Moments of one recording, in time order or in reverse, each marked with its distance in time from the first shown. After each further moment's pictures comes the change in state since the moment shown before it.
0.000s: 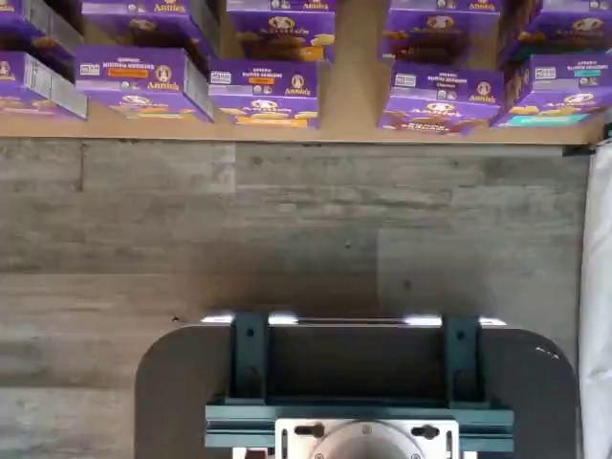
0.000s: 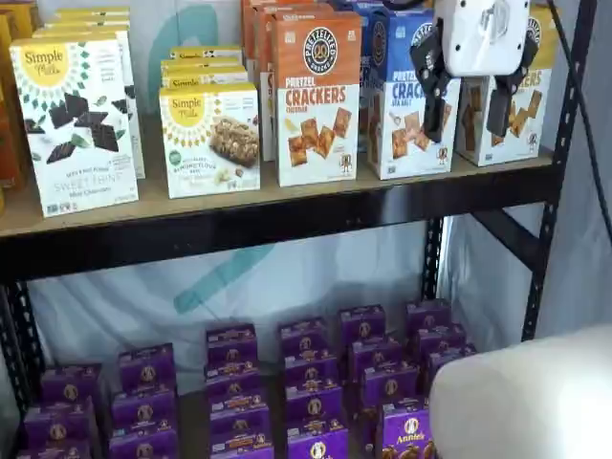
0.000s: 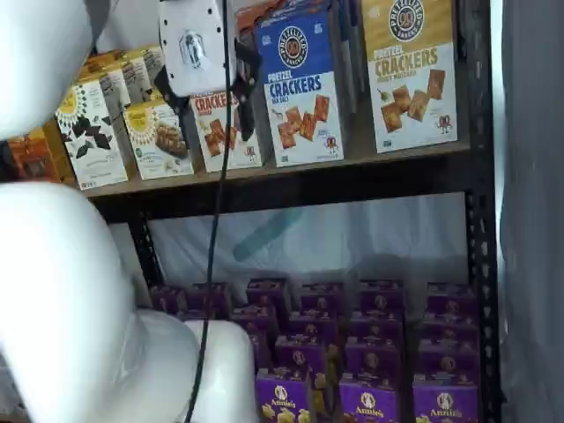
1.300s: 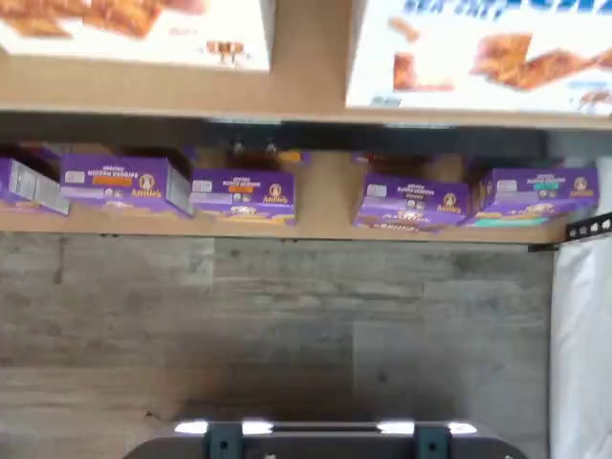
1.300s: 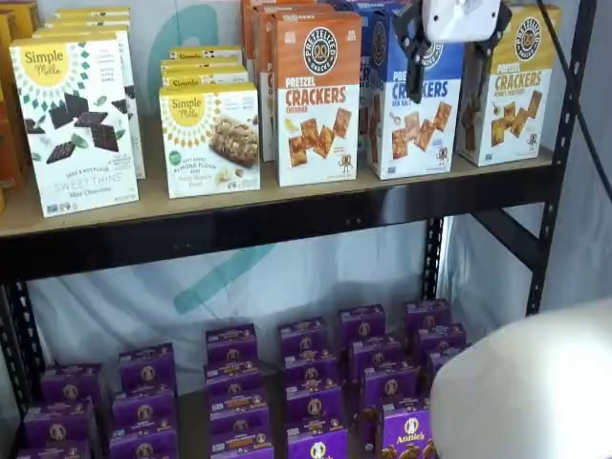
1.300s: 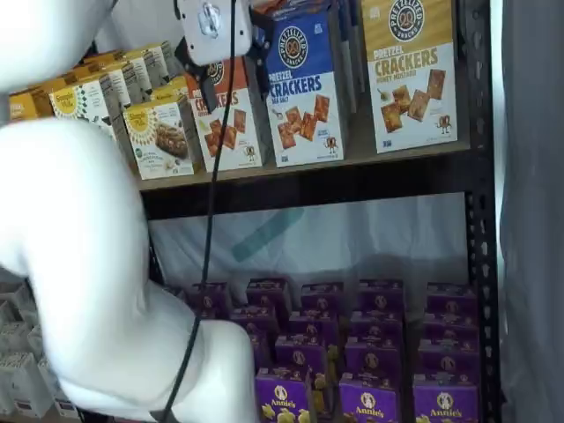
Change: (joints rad) arm 0.003 0.154 -0.120 -0.048 -0.142 -0.014
